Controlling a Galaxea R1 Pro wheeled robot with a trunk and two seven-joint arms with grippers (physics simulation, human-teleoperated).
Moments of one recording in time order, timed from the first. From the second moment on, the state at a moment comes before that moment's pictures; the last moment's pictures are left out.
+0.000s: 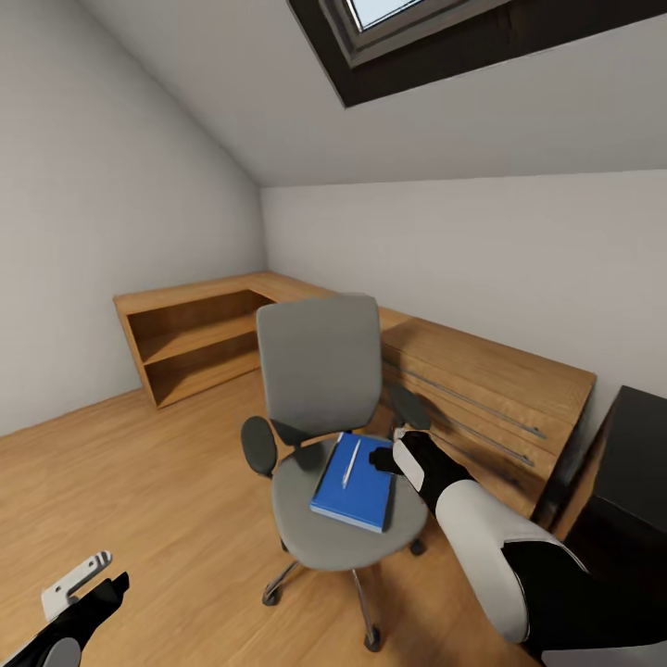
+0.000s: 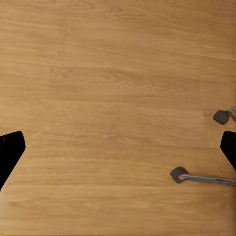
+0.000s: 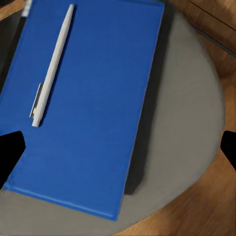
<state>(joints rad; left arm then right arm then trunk) -0.01 0.09 0.30 -1.43 0.59 0.46 0.43 -0.99 0.17 -0.04 -0.32 -0.17 0.56 -0.24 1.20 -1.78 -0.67</state>
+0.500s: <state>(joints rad) -0.01 0.09 0.30 -1.43 0.59 0.46 0.43 -0.99 0.17 -0.04 -0.32 -0.17 0.56 -0.24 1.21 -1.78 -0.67</state>
